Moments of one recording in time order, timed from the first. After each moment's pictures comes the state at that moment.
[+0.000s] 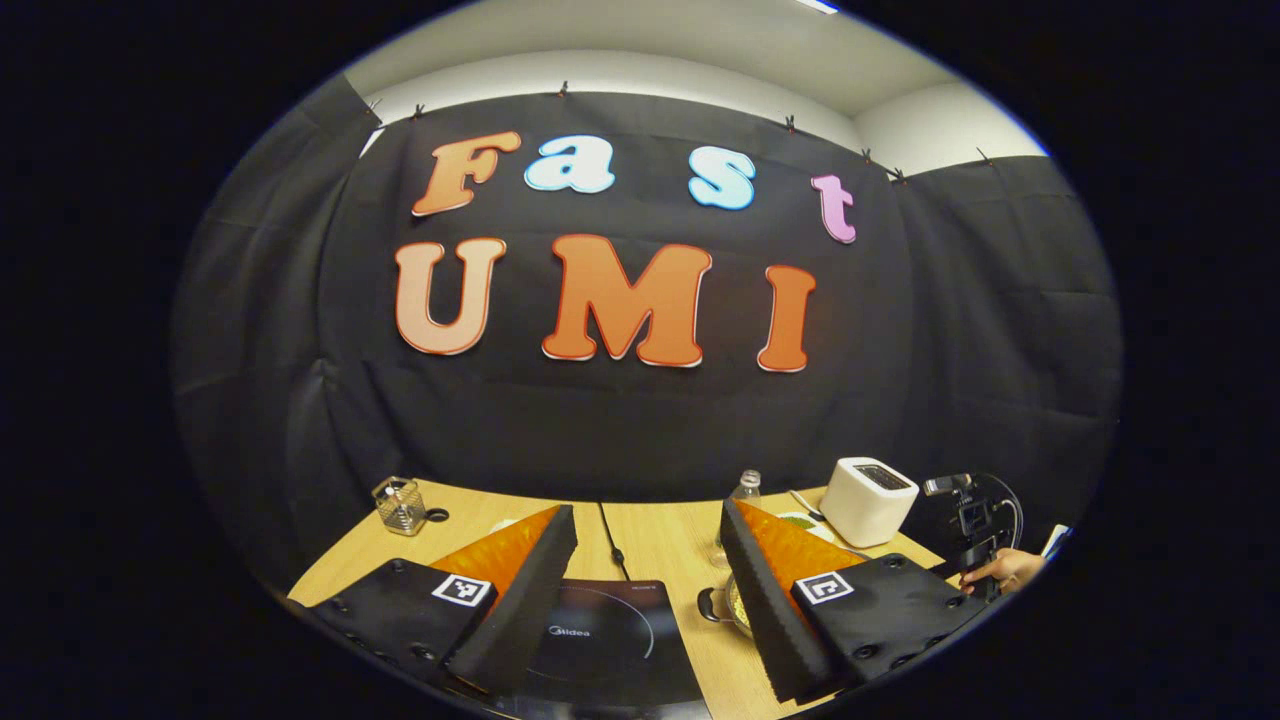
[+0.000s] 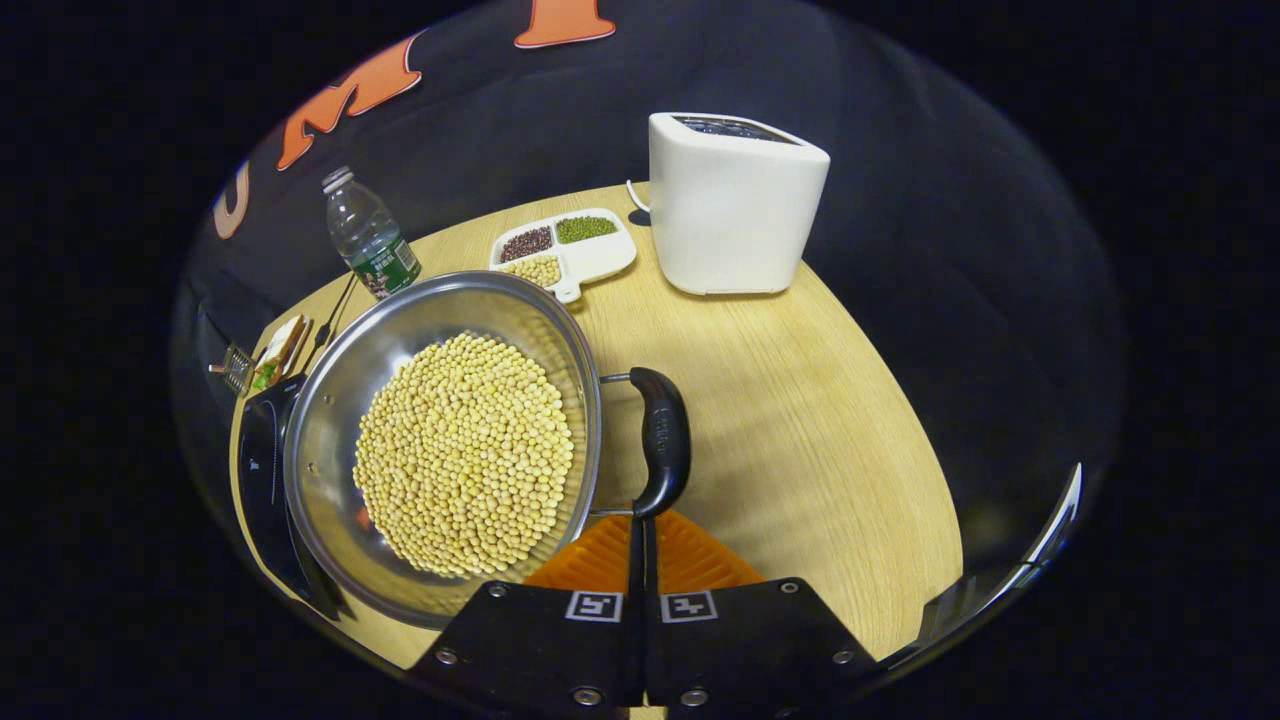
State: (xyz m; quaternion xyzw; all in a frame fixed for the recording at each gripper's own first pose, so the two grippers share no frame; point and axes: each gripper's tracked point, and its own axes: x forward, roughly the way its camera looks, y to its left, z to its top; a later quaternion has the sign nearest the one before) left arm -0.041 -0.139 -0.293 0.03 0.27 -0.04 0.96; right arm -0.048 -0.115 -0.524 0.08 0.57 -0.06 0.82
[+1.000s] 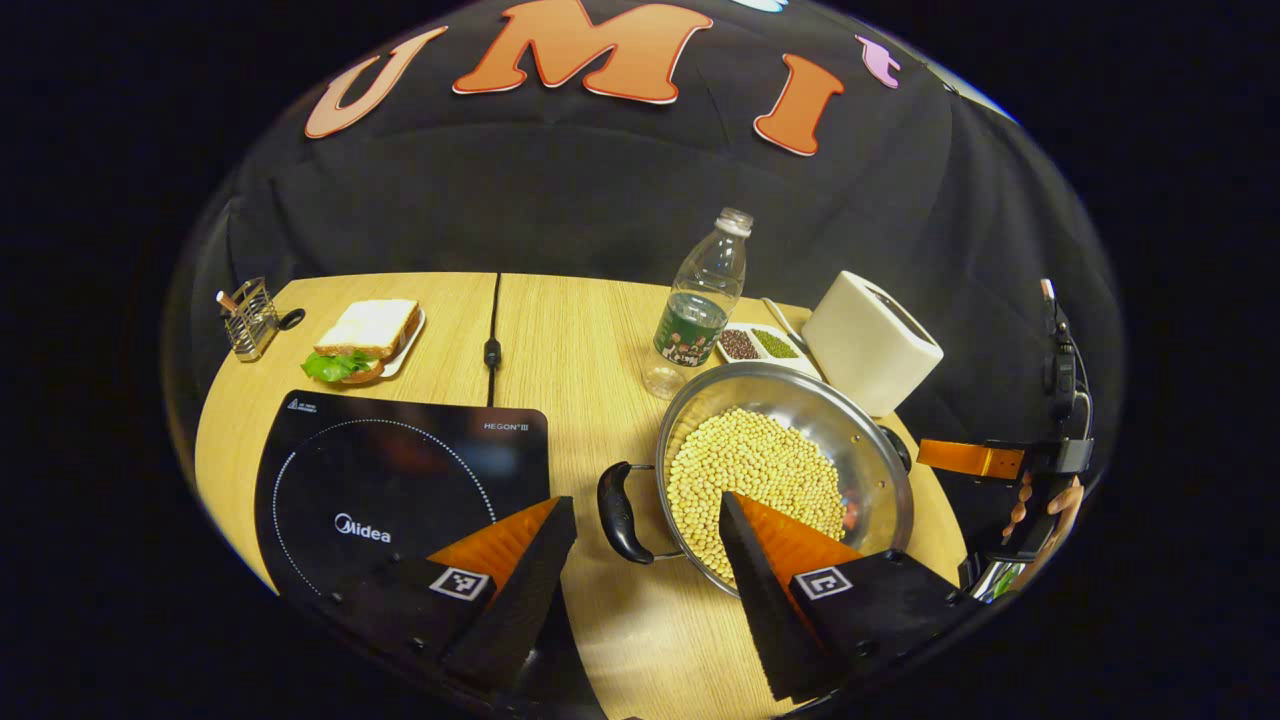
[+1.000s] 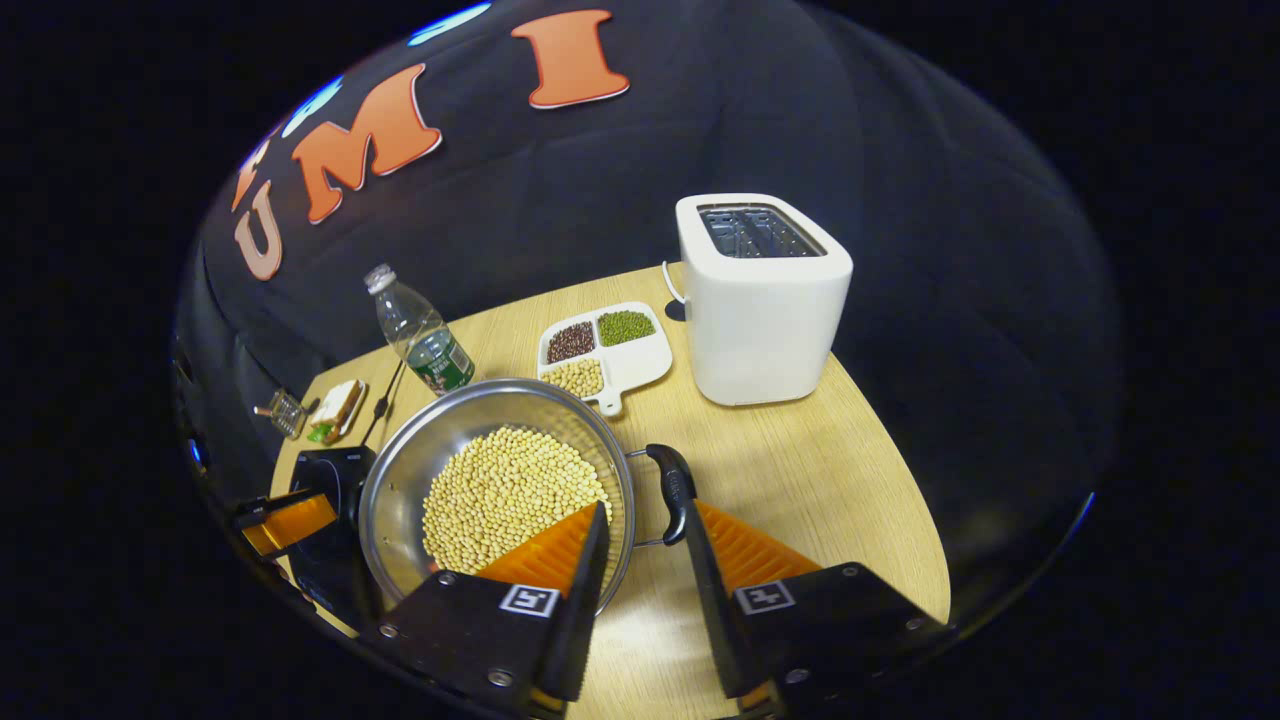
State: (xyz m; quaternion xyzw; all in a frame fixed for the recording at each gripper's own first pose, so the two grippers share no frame) left arm -0.056 -0.220 -0.560 -0.04 0.55 -0.08 0.83; right arm 0.014 -0.118 -0.482 0.11 0.50 -0.01 0.86
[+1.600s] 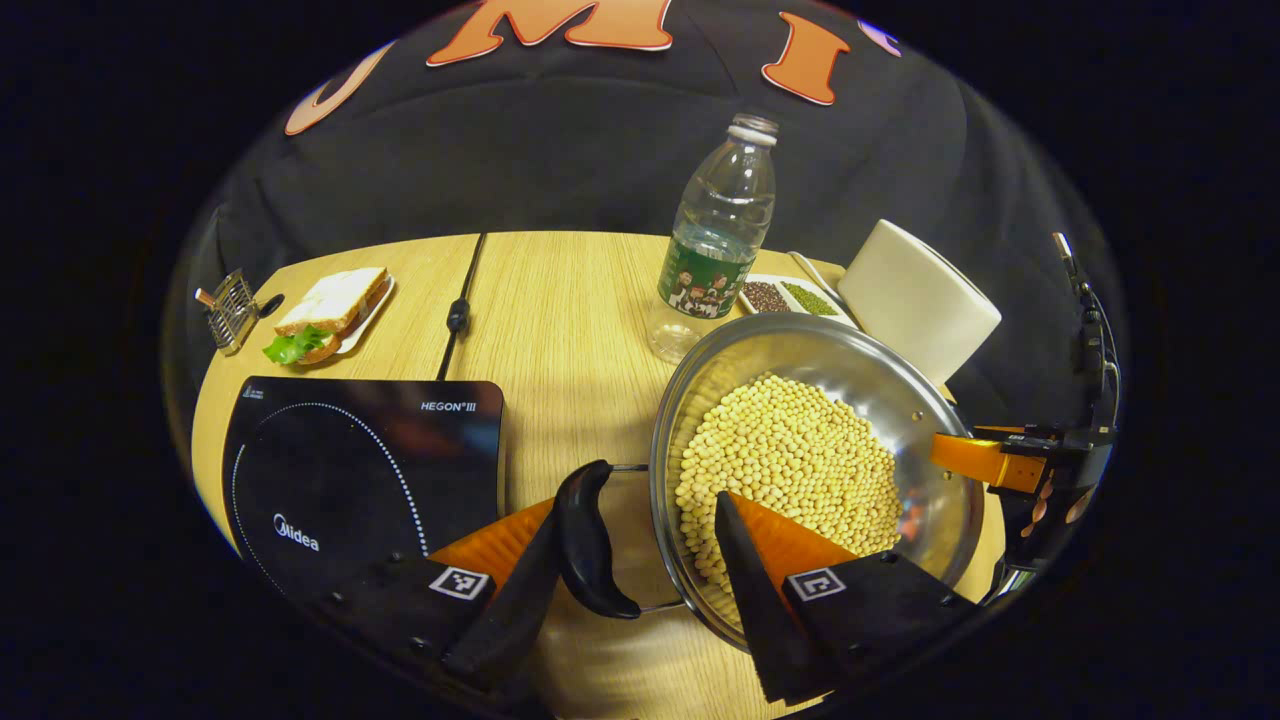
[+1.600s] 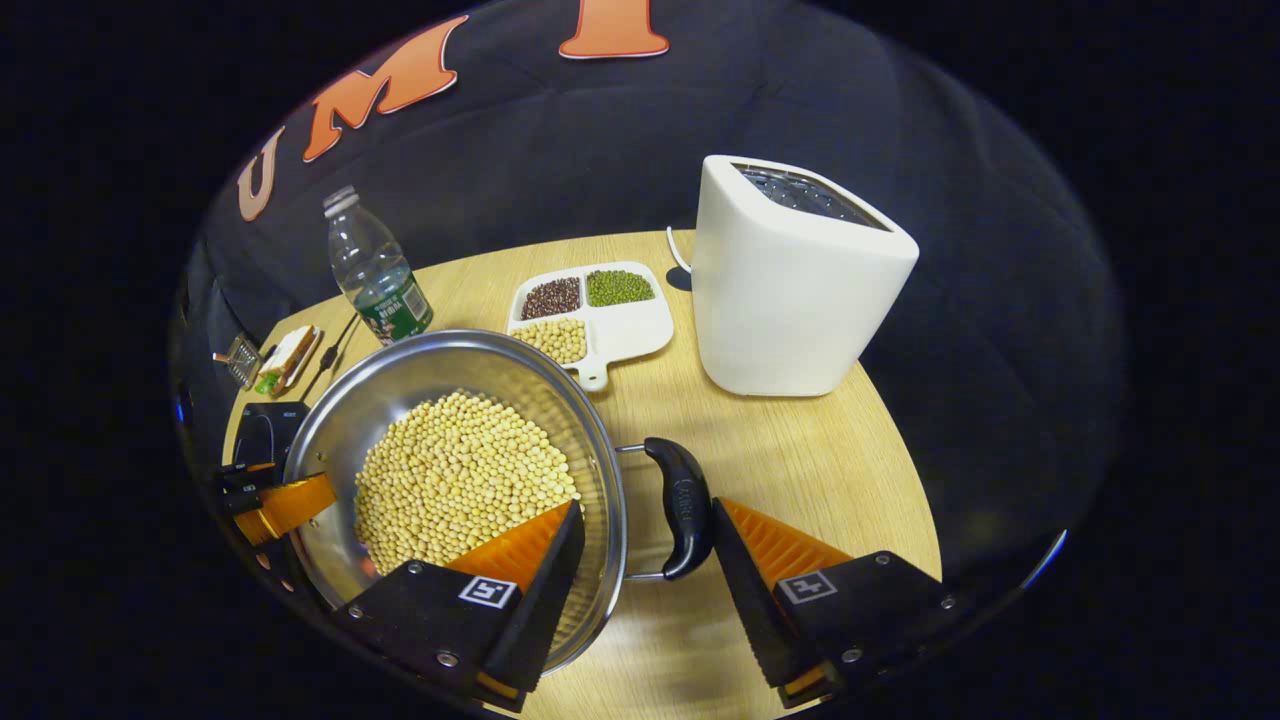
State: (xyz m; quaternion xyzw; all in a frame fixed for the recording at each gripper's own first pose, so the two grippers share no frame) left arm -0.054 -0.225 -0.637 0.00 0.58 -0.05 0.81; right arm 0.026 -0.116 -0.537 0.04 0.53 -0.01 0.85
